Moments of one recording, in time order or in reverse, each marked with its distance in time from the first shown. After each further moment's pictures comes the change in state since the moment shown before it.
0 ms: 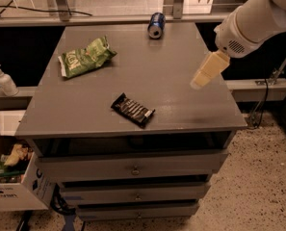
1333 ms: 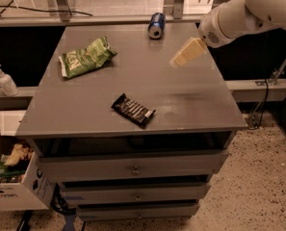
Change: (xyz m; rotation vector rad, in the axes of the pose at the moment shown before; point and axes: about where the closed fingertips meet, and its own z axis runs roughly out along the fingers) arm -0.045 -0.064 0.058 0.076 -0.225 0.101
